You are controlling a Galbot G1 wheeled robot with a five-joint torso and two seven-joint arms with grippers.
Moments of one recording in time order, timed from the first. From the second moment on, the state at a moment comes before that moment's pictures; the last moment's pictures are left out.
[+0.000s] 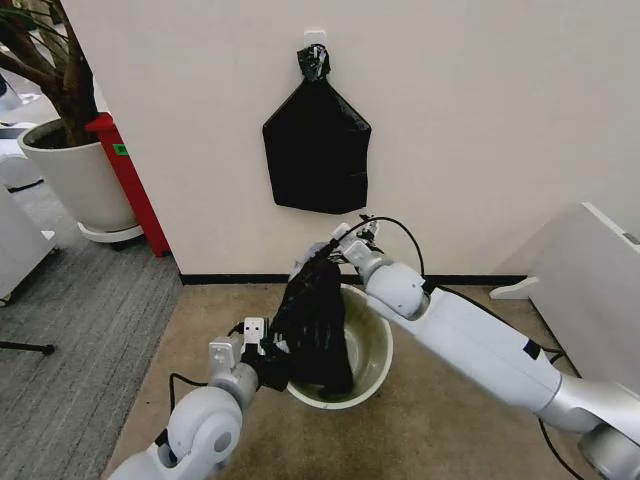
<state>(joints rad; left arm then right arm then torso) 1.29 -1.02 -0.13 -2.17 -0.85 0.42 -0.50 -0.38 1.02 -0.43 1.67 0.30 -0.68 0.30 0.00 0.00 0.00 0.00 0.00</state>
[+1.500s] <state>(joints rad) 1.26 -1.14 -0.33 -2.11 -0.91 0.41 -0.52 -0.53 0.91 -0.36 1.73 0.29 -0.65 0.27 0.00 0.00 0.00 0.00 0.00</state>
